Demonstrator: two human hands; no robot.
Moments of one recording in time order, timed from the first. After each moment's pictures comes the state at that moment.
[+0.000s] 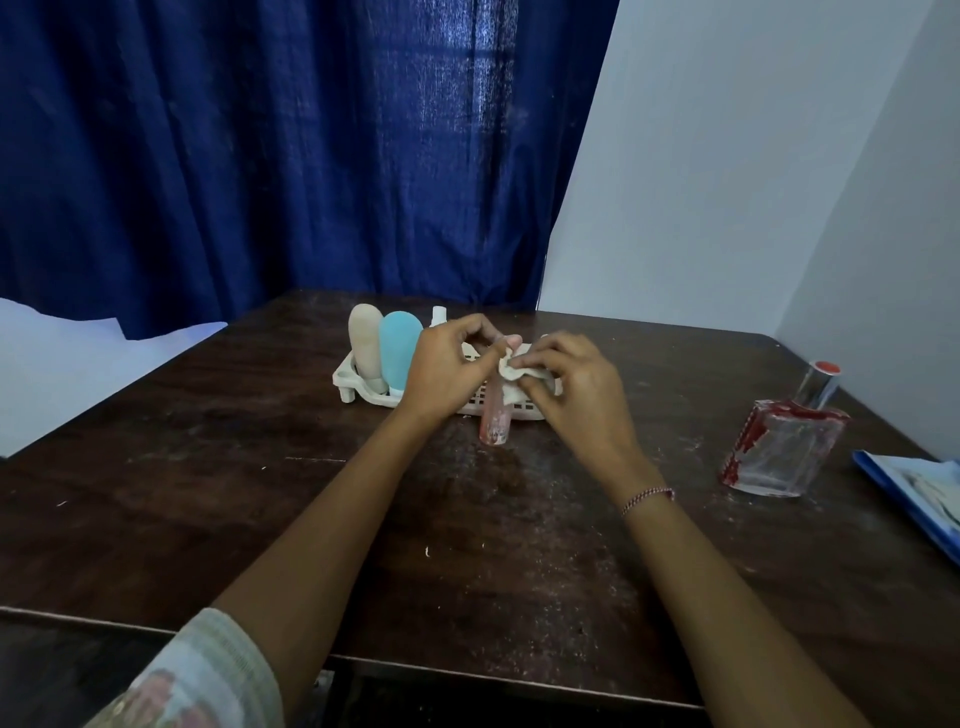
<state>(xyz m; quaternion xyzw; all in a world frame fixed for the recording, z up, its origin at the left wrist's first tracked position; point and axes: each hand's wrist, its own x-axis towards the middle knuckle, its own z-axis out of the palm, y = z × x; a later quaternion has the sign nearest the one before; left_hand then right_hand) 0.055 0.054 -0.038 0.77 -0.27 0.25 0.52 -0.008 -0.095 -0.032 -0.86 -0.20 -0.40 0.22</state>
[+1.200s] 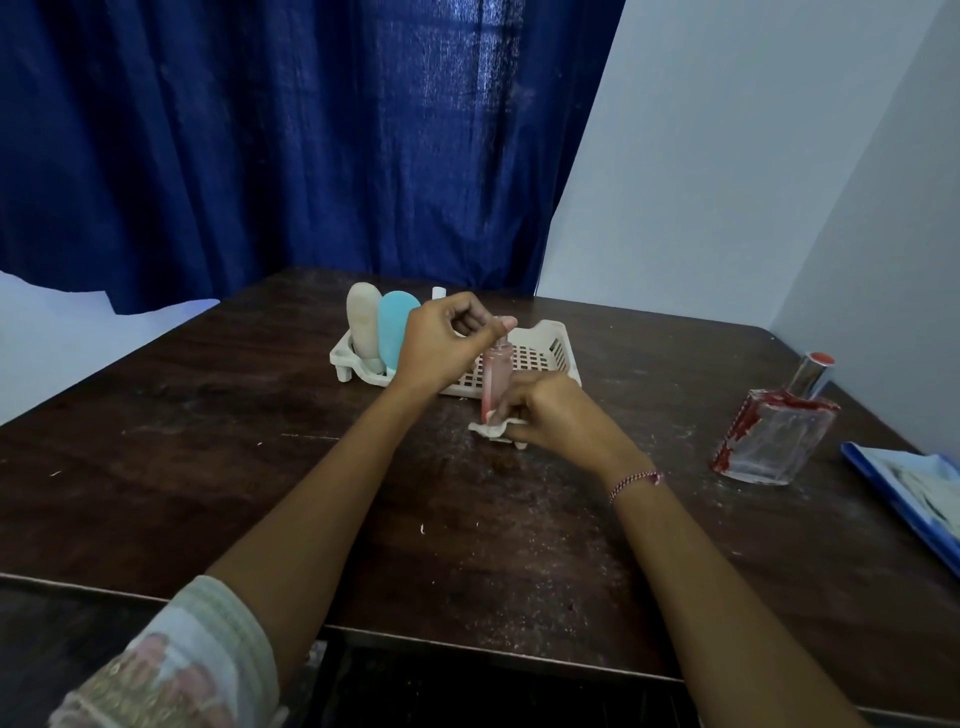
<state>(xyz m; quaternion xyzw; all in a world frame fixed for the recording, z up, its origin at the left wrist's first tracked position) 0.053 0.055 -0.033 0.77 -0.21 0.23 0.55 -0.003 -0.096 -0.043 -0.93 -0.30 -0.16 0.16</state>
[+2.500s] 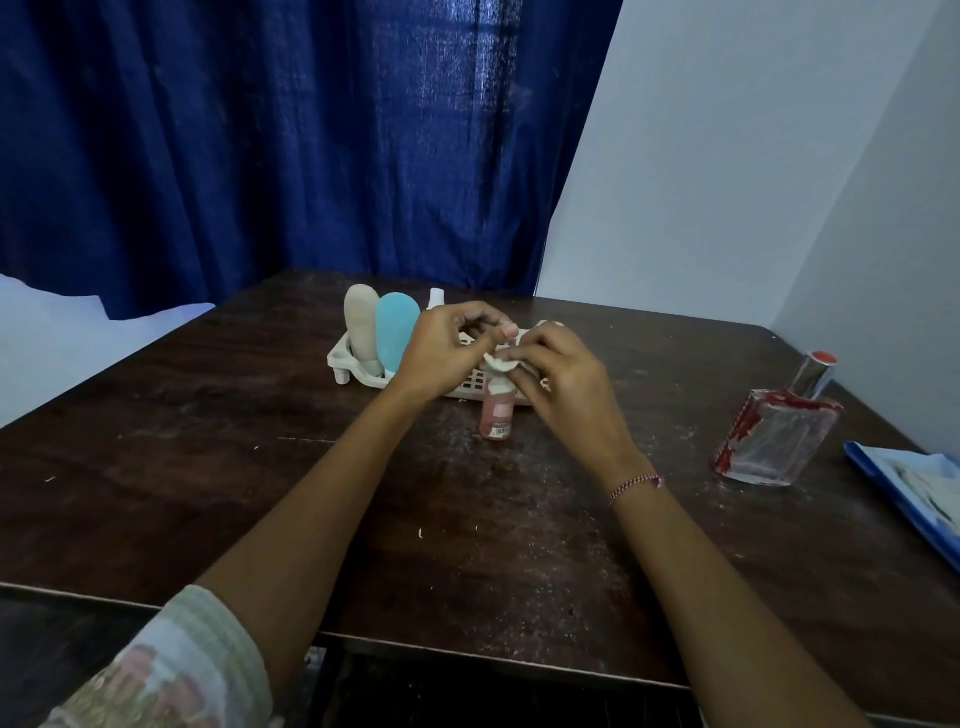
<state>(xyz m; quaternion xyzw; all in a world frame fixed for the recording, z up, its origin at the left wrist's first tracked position) 0.054 0.056 -0.034 0.77 -0.28 0.18 0.54 -0.006 -0.095 -0.039 -0.86 -0.26 -0.40 0.20</state>
